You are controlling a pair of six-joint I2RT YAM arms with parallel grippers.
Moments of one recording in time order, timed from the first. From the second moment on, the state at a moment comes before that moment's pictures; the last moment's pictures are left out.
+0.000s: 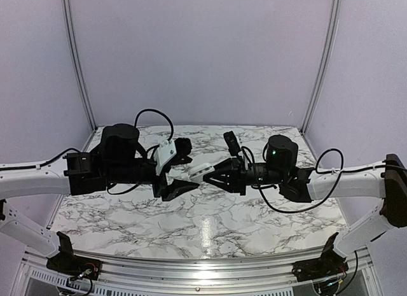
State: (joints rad) left arm -1.04 1.27 0.96 -0.04 0.20 0.30; right arm 0.84 1.41 0.74 0.58 -0.71 0.27
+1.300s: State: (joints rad) left arm -1.18 1.39 1.05 -0.09 -0.20 0.52; right arm 0.84 1.44 0.74 0.64 -0.70 0.46
